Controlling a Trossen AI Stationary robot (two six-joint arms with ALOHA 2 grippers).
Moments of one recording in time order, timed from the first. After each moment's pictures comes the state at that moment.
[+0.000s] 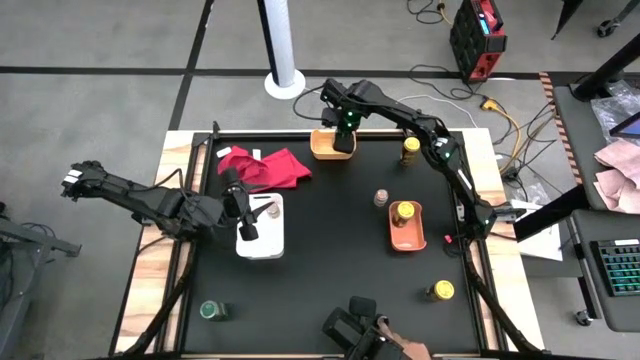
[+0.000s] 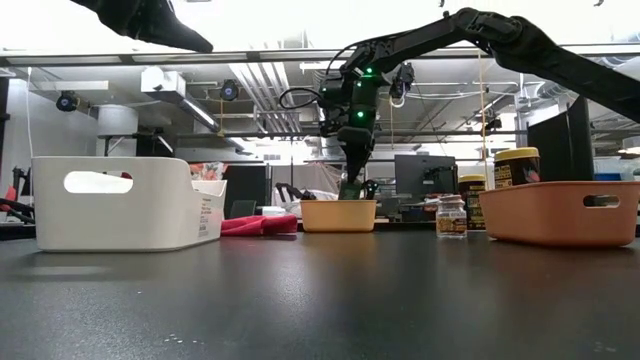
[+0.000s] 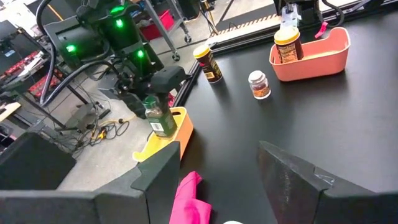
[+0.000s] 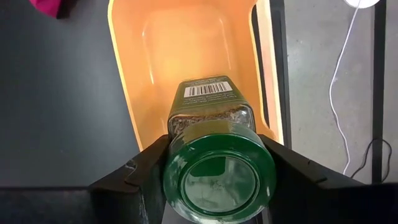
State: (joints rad) left arm -0.30 0.86 0.69 -0.26 -0.76 0.14; right arm -0.62 2.37 2.35 -1.29 0.00 -0.47
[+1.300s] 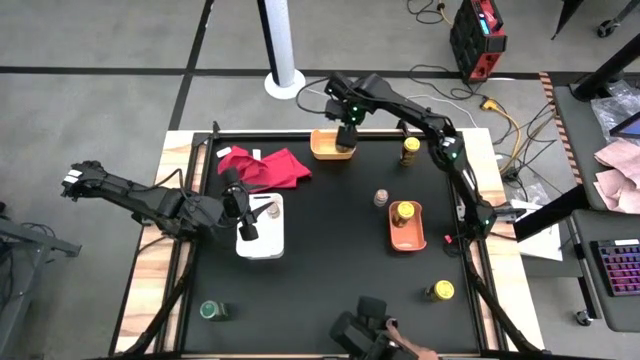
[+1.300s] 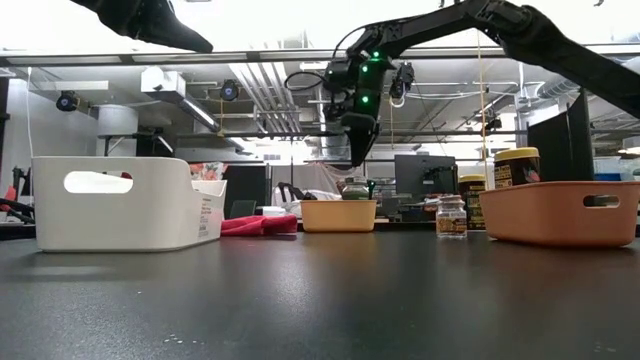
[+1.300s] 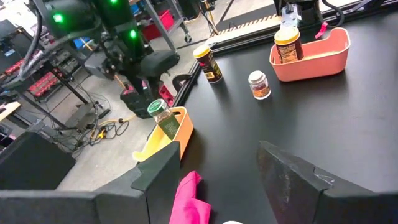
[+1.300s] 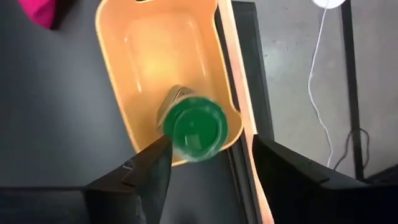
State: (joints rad) left arm -0.30 0.86 0.69 -0.26 -0.76 0.14; right arm -0.63 2.30 2.36 -1.31 0.05 -0.42
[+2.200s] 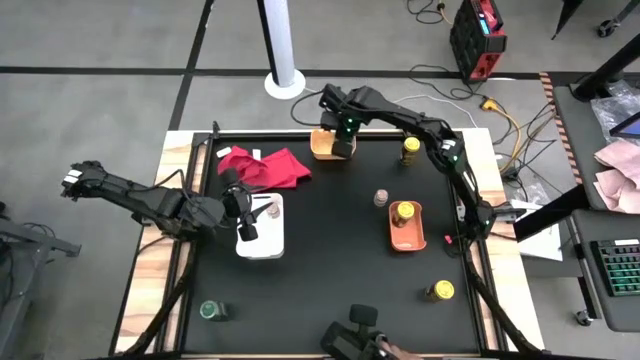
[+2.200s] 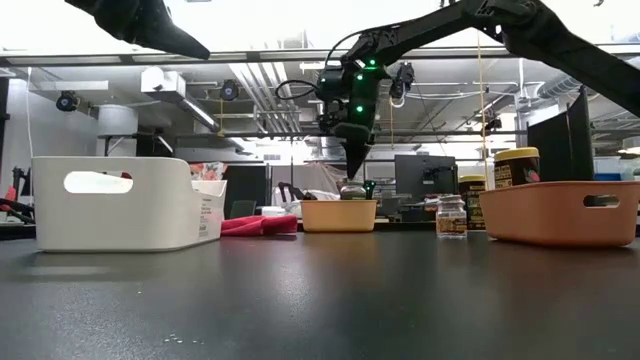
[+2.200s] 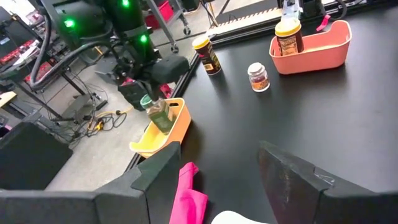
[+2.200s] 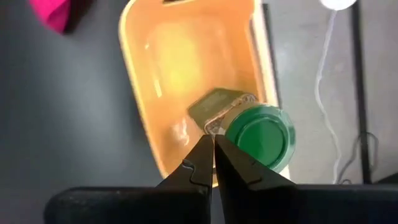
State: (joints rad) left arm -0.30 0.86 0.69 -0.30 -0.76 0.09; right arm -0.58 2.29 2.21 -1.18 0.07 -0.38
